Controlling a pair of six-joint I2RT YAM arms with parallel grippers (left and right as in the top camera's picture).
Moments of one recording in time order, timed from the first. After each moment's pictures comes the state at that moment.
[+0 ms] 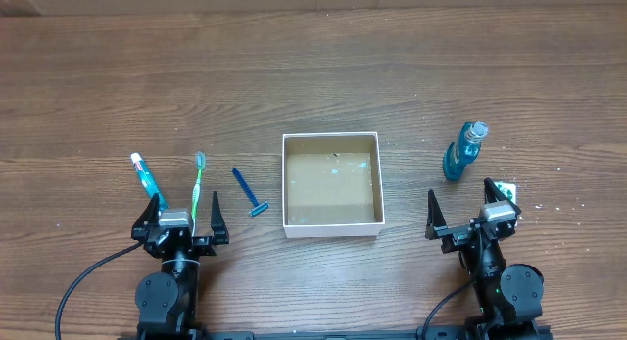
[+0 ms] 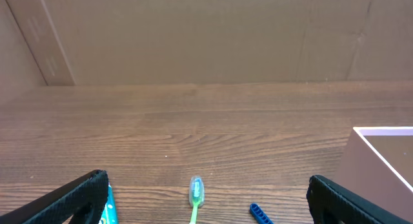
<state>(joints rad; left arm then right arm) -0.06 0.01 0.01 -0.07 -0.10 0.01 0.15 0.01 0.02 -0.03 -0.04 -0.01</state>
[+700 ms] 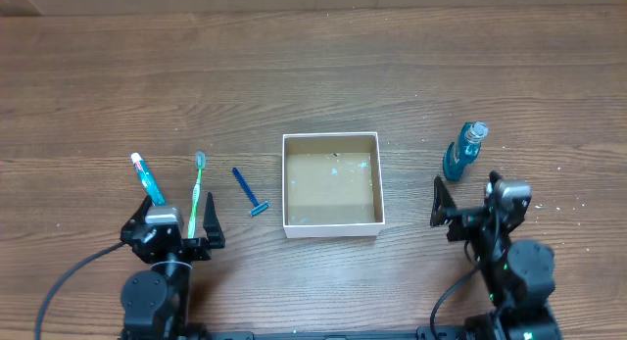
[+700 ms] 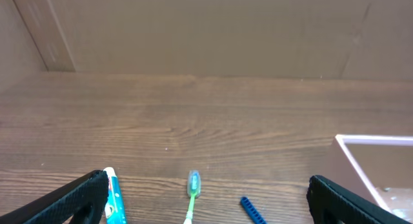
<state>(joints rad) -0.06 0.09 0.23 -0.30 -0.10 -0.05 0.15 0.33 0.27 -0.13 0.01 0.15</state>
